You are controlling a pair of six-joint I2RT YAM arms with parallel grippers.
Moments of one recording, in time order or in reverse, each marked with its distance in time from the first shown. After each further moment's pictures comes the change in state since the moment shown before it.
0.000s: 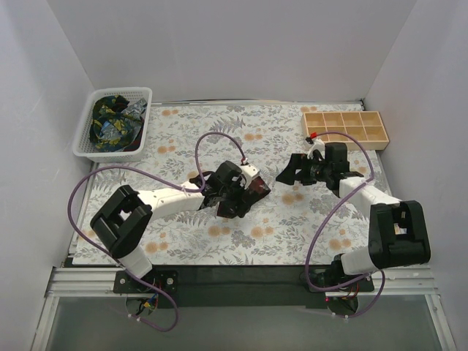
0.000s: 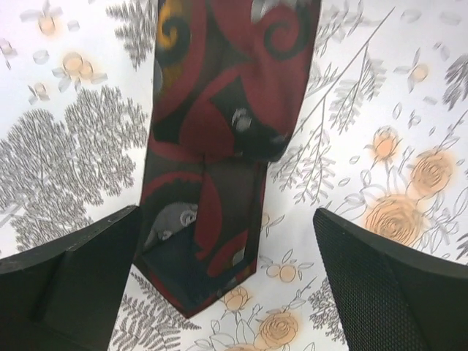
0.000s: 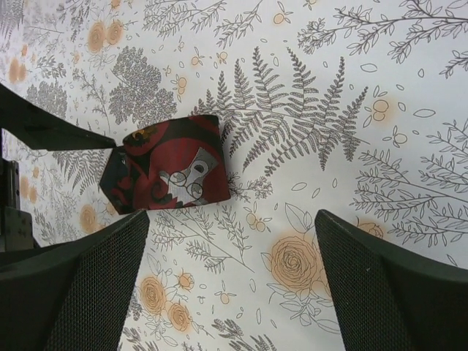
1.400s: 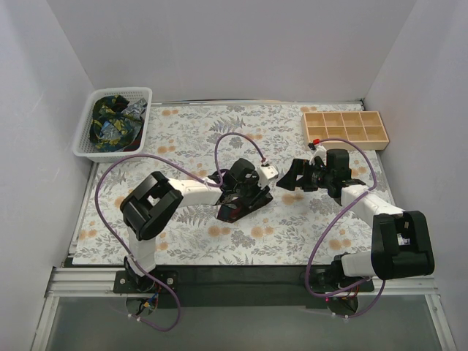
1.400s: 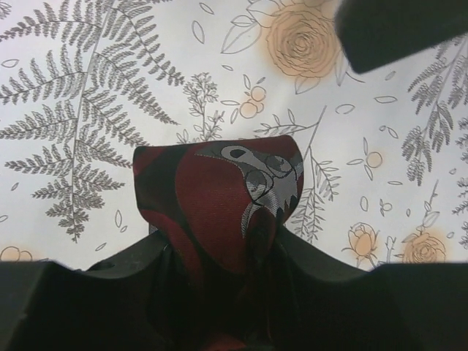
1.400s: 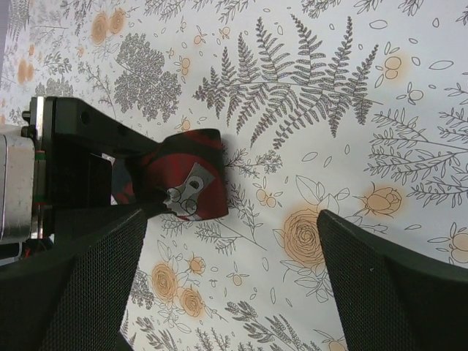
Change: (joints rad) left arm -0.014 0.261 0.143 0.251 0.185 0.155; right arm 0.000 -0.100 -0.098 0.013 0.020 0.061
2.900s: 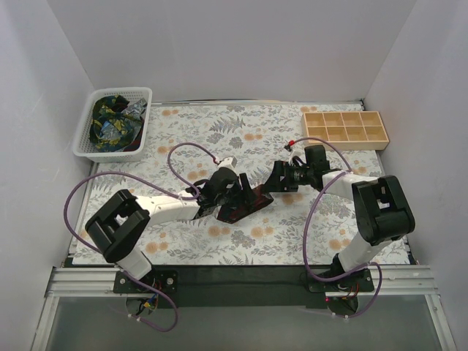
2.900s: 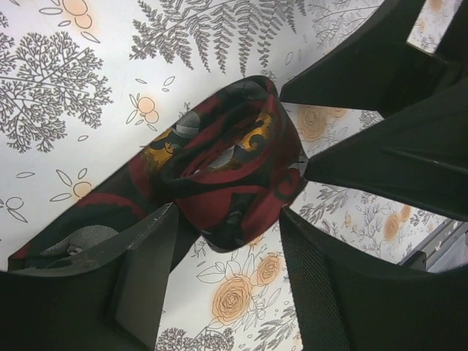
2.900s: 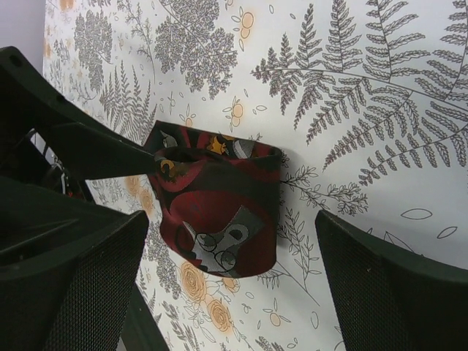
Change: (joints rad) left arm -0.006 -0.322 -0.277 0.057 -0.291 -0.984; right arm 0.121 0.295 0.133 0.037 -0.179 0.011
